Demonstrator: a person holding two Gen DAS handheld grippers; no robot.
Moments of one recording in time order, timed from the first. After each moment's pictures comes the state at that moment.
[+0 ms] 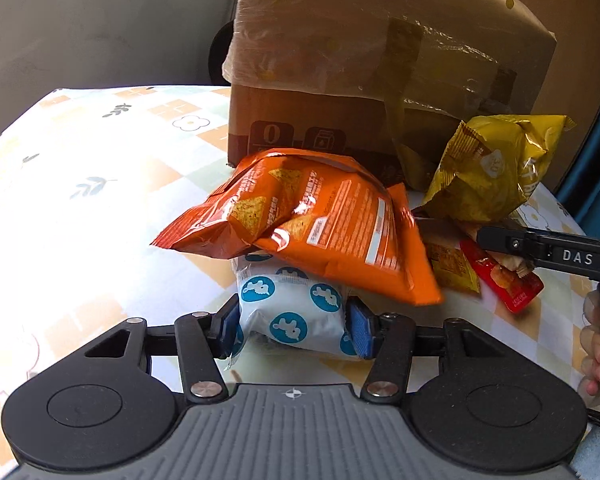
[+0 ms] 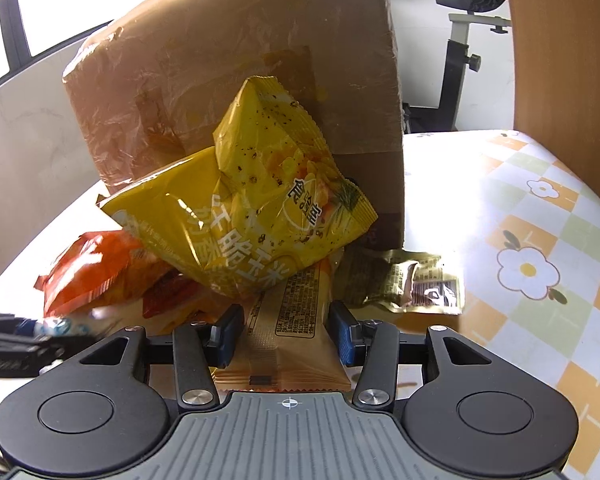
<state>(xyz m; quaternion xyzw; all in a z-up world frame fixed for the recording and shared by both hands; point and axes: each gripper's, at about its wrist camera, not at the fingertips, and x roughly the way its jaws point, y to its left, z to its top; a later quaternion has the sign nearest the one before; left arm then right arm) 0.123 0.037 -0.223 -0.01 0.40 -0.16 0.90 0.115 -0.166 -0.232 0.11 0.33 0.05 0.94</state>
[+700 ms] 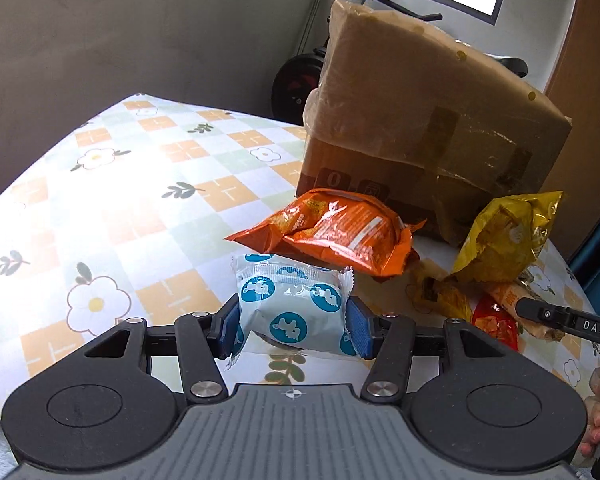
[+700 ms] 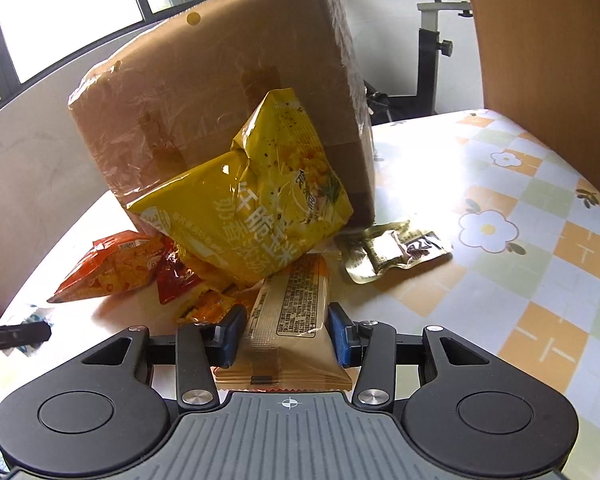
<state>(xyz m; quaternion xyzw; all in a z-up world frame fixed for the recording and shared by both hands) 0.058 0.068 -0.173 -0.06 0.36 -0.08 0.93 0.061 -0.184 -0.213 0.16 0.33 0.04 0.93</state>
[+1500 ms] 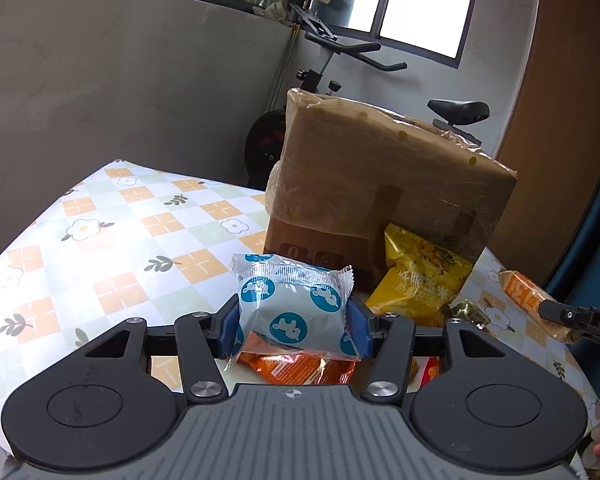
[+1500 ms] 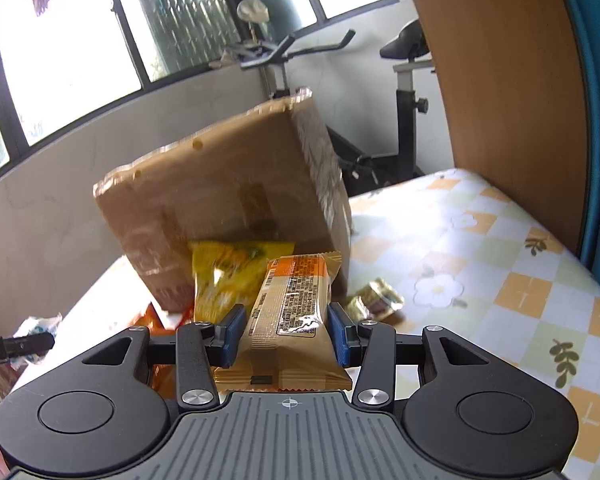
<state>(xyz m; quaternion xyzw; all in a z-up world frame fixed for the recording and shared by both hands) 0.031 0.064 -0.117 -0.06 0.28 -0.11 0.95 0.011 -0.225 -0.145 0.19 0.23 0.02 0.95</state>
